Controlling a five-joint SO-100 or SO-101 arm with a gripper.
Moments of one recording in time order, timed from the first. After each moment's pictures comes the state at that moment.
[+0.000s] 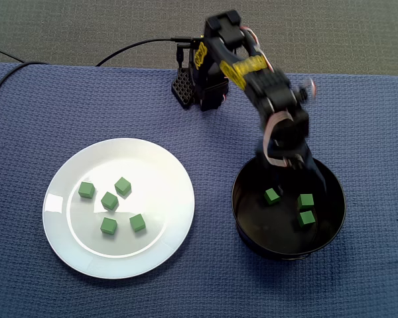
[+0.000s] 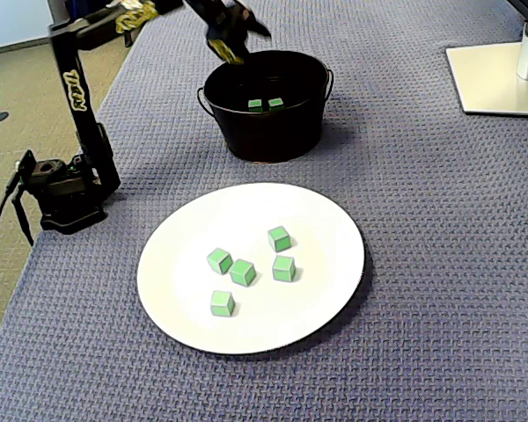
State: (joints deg) arm -24.9 90.8 76.4 65.8 -39.6
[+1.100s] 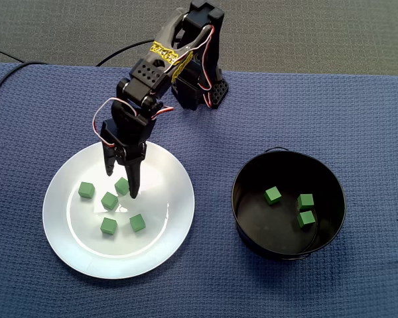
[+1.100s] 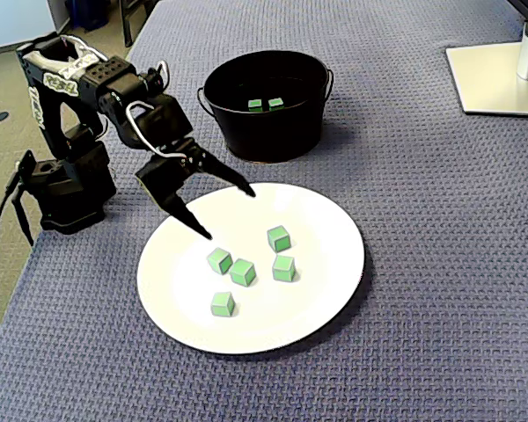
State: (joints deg) arm 35.9 97.2 112.0 42.5 -66.0
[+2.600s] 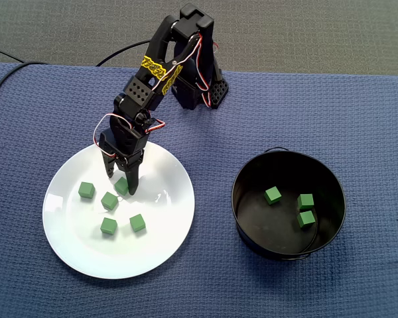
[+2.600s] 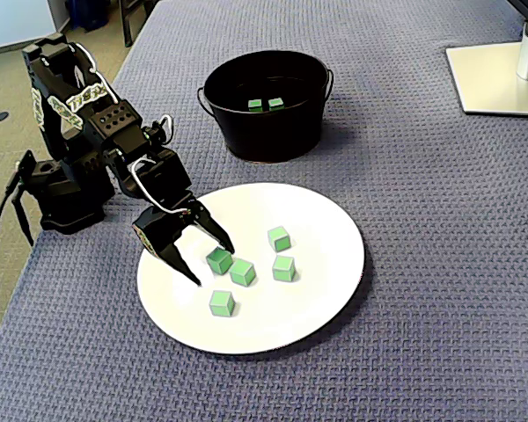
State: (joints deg) arm 40.0 87.8 124.1 24.3 -78.3
